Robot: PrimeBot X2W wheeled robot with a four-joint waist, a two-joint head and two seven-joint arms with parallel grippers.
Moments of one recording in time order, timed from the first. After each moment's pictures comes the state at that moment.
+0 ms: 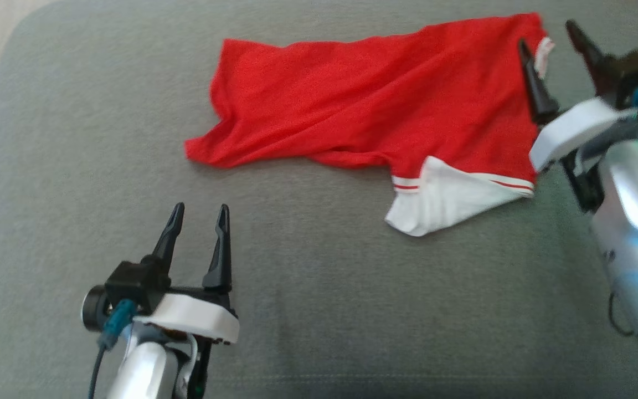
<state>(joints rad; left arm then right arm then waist) -0.08 0.06 -0.27 0.14 -0.21 0.05 -0.26 -0.81 -0.28 0.32 0.84 0.16 0.13 -0.24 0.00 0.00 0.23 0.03</state>
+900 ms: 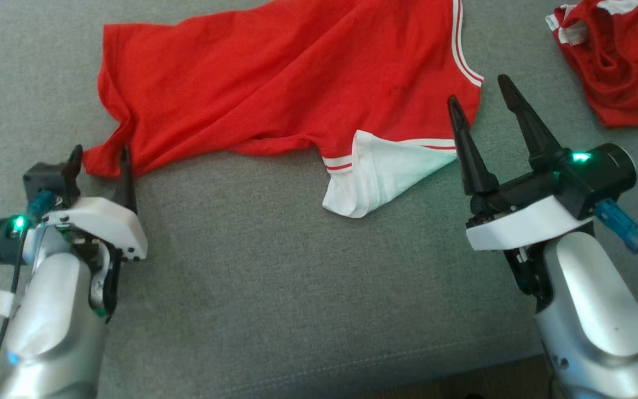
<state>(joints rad) -0.44 0.22 -0.17 0.56 -0.20 0.06 -0.13 -0.38 -0.14 0.26 0.16 0.13 0.13 -0.19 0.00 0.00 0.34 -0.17</state>
